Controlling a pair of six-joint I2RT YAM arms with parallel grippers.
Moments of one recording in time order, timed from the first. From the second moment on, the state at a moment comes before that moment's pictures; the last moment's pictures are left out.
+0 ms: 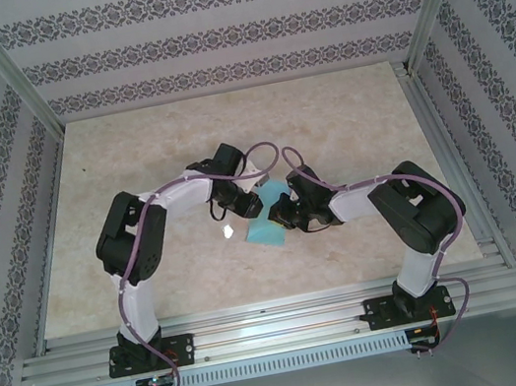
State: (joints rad) left arm -0.57 1.98 1.35 -0.58 0.43 0.12; right arm 0.58 1.76 0.71 0.17 -0.40 1.08
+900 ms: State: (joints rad) left arm -0.54 1.75 0.93 -0.15 0.69 -0.42; right arm 0.58 1.76 0.71 0.17 -0.40 1.07
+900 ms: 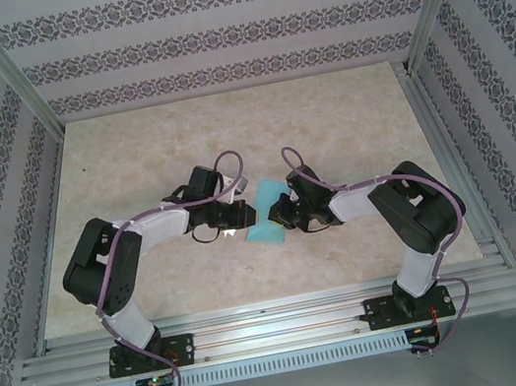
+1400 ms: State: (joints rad) left arm -0.60 1.79 0.93 -0.18 0.64 -0.43; right arm 0.58 1.76 0.71 0.17 -0.40 1.07
